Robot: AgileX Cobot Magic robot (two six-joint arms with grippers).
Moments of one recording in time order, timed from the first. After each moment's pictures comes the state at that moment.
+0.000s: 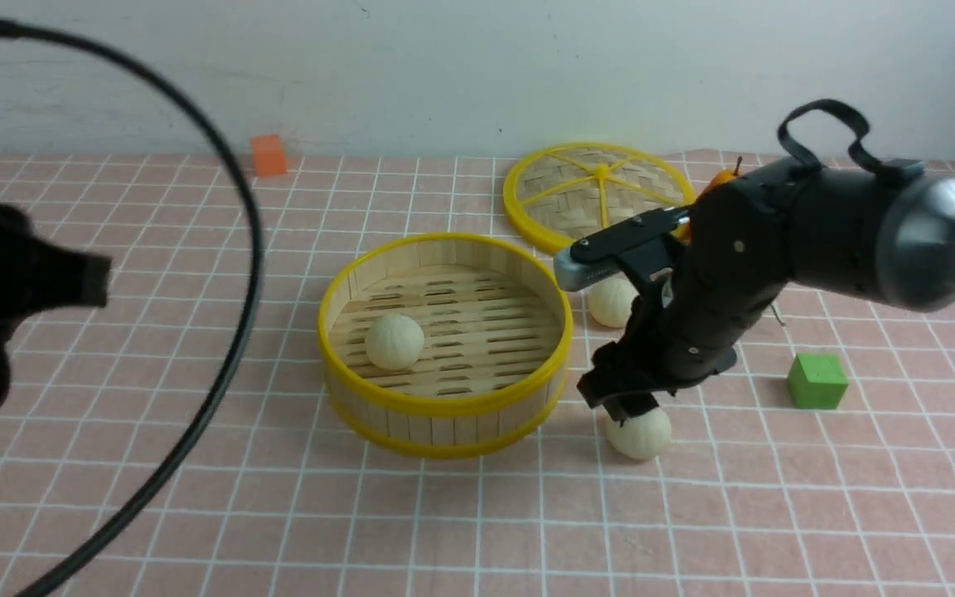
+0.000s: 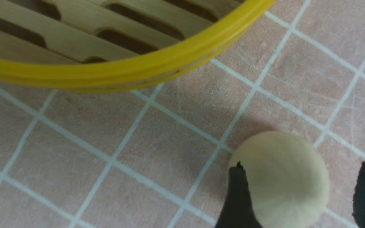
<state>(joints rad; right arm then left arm) 0.46 1.95 -1.42 -0.01 0.74 0.02 -0.42 0.95 -0.98 0.46 0.90 -0.56</state>
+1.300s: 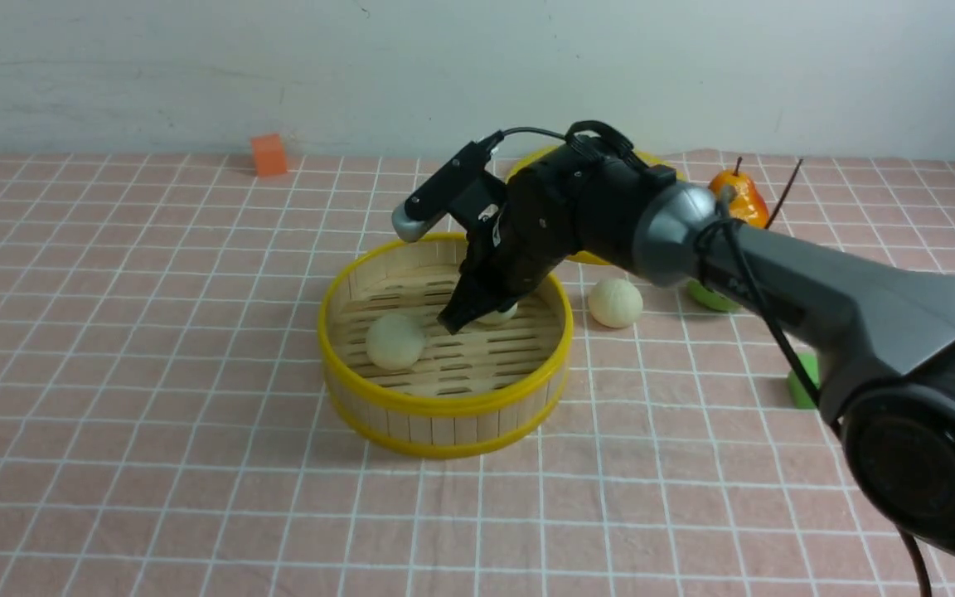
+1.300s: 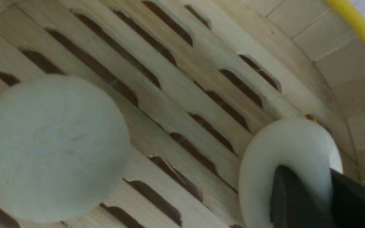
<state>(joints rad) 0.56 2.37 -2.10 -0.11 0.69 -0.18 -0.42 0.44 -0.42 0.79 0.72 -1.08</state>
